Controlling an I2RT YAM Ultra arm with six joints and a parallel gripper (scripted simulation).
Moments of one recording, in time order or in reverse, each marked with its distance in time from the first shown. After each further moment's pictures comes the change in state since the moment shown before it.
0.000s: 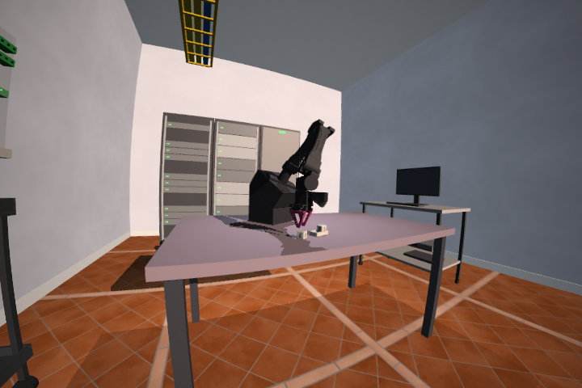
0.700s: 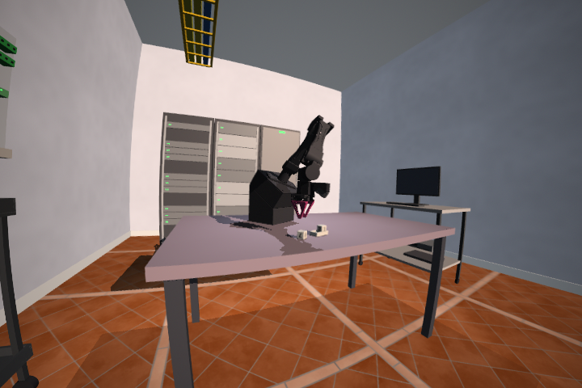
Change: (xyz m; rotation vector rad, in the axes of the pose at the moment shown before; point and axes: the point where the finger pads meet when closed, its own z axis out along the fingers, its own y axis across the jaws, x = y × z) arm -0.005 -0.002 -0.039 0.008 0.015 -0.006
